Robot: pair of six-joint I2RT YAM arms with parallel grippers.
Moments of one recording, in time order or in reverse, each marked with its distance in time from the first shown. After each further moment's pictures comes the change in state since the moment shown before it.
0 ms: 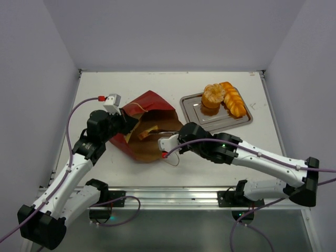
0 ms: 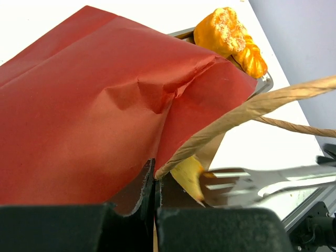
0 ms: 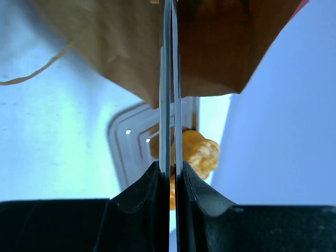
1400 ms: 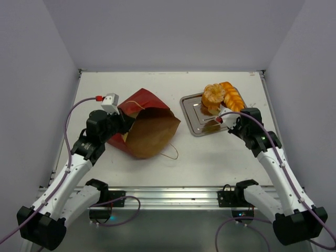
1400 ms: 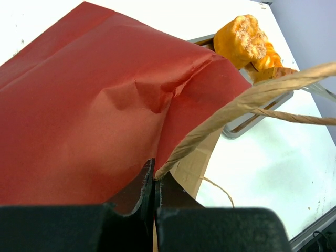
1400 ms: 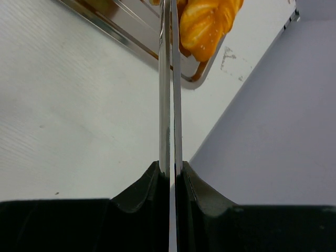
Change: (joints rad) left arm 0.000 -0.003 0.013 -0.032 -0.084 0.022; right arm -0.889 -0.321 -0.251 -0.114 -0.213 0.114
